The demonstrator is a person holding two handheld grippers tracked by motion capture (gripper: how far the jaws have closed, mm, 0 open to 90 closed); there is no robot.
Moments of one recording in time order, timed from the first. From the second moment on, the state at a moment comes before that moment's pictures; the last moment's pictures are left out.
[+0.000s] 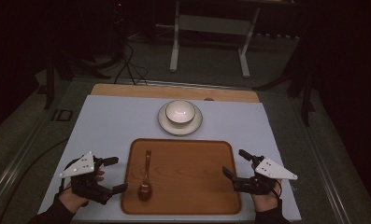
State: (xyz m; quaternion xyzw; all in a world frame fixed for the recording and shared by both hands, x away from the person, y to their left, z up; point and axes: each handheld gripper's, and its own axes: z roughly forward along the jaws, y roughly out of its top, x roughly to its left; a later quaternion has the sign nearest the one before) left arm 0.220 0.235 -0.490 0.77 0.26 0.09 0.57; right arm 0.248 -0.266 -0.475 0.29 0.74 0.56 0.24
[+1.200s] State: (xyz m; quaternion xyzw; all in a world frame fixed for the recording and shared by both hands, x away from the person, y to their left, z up) left arm 0.223 0.241 -0.508 0.76 0.26 0.12 0.59; right arm 0.251 -0.264 -0.480 0.29 0.75 0.56 0.23
